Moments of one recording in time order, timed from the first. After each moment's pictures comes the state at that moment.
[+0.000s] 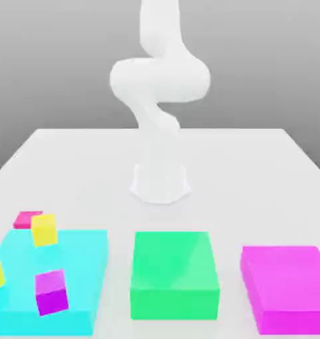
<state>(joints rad) 0.00 -0.72 -0.09 -2.35 0.00 2.35 0.70</state>
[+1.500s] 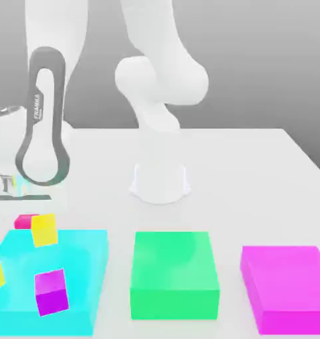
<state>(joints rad) -0.50 0.31 -0.36 -2.71 0.63 2.97 -0.71</state>
